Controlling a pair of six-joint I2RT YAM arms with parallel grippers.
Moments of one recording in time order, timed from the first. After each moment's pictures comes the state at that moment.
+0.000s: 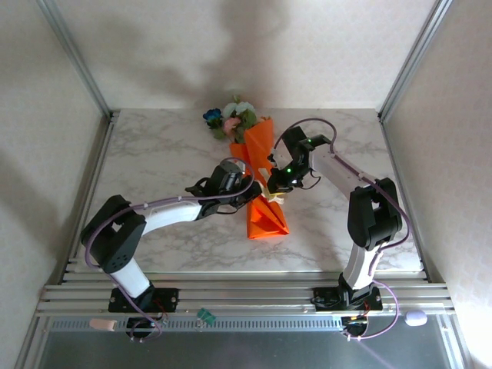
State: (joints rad) left arm -0.71 1.66 0.95 0.13 0.23 -1.16; right arm 0.45 1.82 1.47 -1.04 -0.53 0.09
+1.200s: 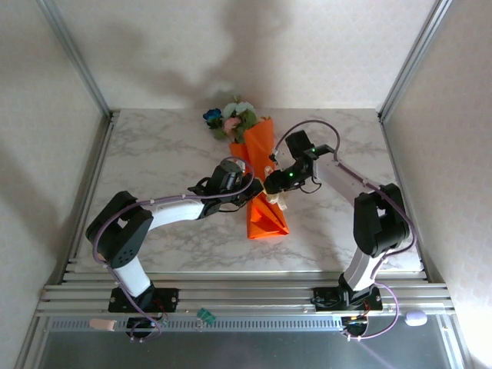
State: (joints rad) left arm -0.70 1.71 0.95 0.21 0.25 -1.23; right arm 0.44 1.72 1.29 -0.77 -0.43 0.00
